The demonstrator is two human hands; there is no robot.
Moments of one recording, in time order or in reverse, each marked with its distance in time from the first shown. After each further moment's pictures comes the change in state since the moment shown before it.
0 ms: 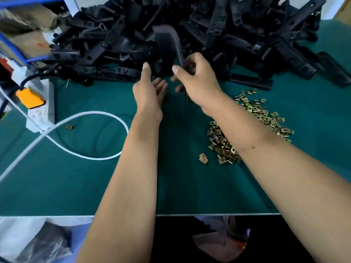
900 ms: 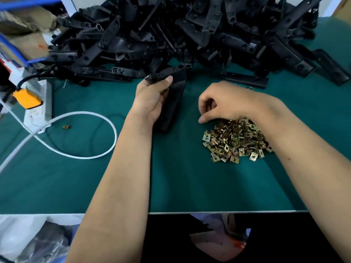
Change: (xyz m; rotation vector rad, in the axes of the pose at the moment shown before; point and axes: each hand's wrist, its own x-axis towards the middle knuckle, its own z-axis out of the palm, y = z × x) left_hand 0.001 -0.010 -0.003 0.207 -0.272 -0.006; right_hand -0.021 0.004 -0.085 -0.908 -0.614 -0.107
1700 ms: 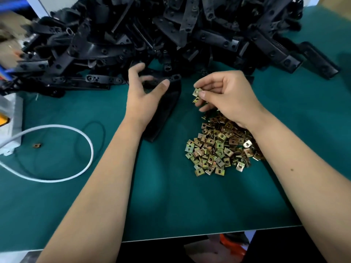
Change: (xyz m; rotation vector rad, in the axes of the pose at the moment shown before) left_hand 0.002 -0.015 0.021 0.739 0.030 0.349; right_hand -0.002 0.056 0.026 0.946 0.536 -0.051
